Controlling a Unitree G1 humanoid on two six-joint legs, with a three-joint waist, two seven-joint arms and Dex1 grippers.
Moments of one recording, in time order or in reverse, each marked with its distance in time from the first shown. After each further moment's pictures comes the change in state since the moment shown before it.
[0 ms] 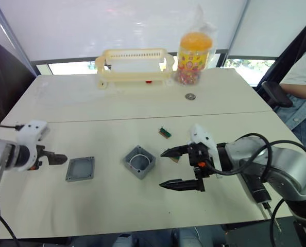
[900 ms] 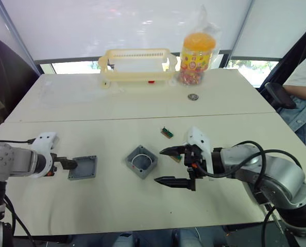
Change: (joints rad) left arm -0.060 -0.059 -0.028 0.227 -0.535 0.000 0.597; right arm 0.084 0.108 -0.032 -0.032 -0.051 0.027 -0.152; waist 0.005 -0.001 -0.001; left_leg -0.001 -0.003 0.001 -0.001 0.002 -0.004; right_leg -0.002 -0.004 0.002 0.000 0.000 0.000
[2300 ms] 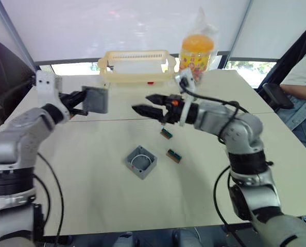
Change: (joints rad) left arm -0.231 -0.310 0.026 0.031 0.251 -0.951 -0.292; right arm -0.495 0.455 -0.196 0.650 0.025 0.007 -0.183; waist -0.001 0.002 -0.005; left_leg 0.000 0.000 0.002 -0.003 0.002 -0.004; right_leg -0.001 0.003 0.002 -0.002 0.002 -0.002
